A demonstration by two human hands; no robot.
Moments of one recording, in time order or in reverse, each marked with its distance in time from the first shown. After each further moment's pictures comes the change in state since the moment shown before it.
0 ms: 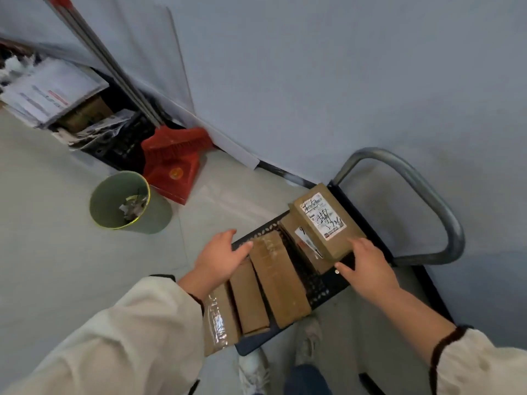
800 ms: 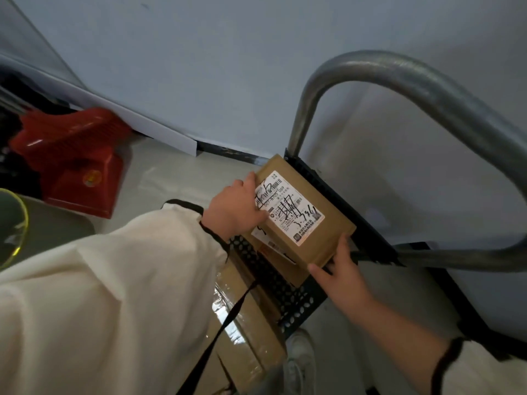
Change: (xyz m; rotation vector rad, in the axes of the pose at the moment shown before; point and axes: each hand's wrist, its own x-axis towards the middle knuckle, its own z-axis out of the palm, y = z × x) left_hand 0.202 0.118 0.144 0.412 -0.109 0.392; right_hand 0.109 0.099 0.136 0.880 -0.060 0.238
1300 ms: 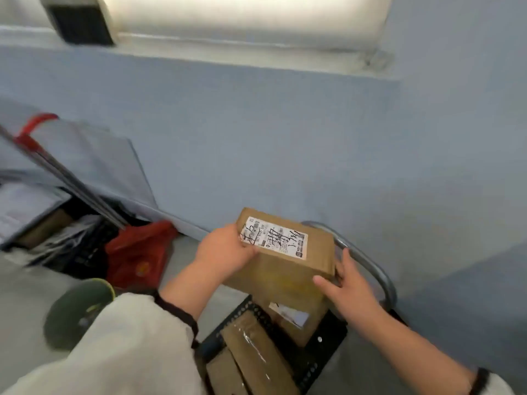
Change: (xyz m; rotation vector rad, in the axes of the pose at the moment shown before) left_hand -0.199 0.050 -0.262 -0.101 0.289 -0.119; right_hand -0.192 -0.226 -0.068 0.068 0.177 -0.279
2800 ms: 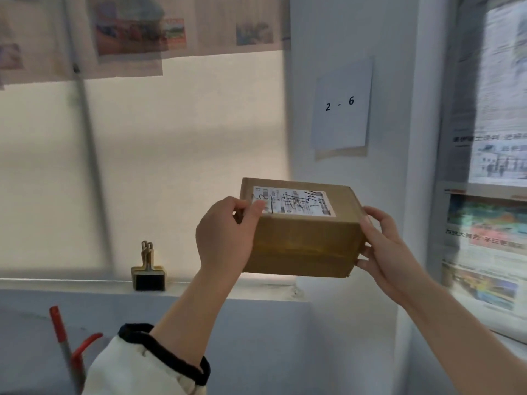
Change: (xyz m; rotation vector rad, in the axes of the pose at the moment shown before) left_hand -0.307 0.214 -0.410 -0.587 1.079 0.616; right_hand -0.310 -0.387 -0.232 0.601 0.253 -0.768
